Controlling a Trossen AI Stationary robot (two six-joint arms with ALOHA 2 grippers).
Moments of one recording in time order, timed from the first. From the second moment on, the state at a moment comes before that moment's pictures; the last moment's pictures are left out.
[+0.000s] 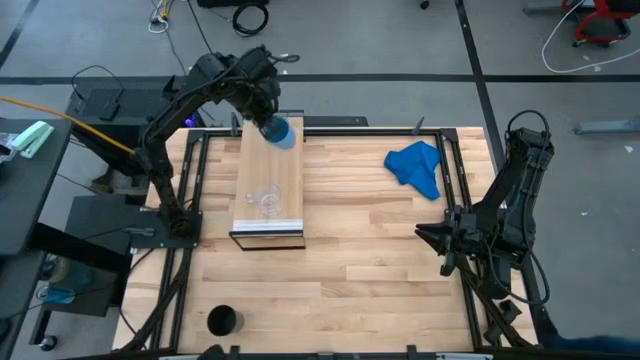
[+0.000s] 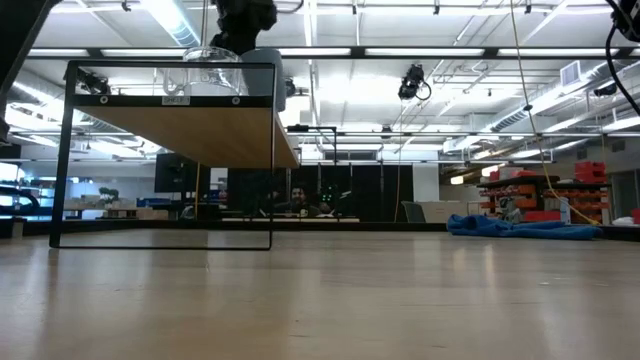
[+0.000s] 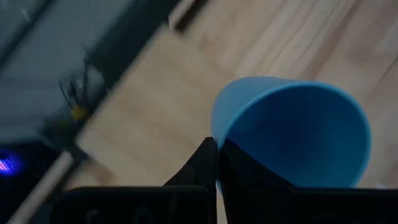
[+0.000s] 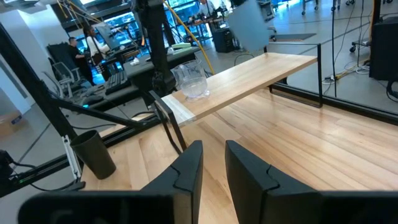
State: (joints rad) left arm 0.63 1.81 2.23 -1.57 -0.01 -0.03; right arm 1.16 1.02 0.77 -0.97 1.44 1.52
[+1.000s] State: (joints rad) left arm 0.61 1.62 1.83 -1.57 0.02 -0.02; right arm 1.16 1.02 0.77 -0.97 1.44 1.52
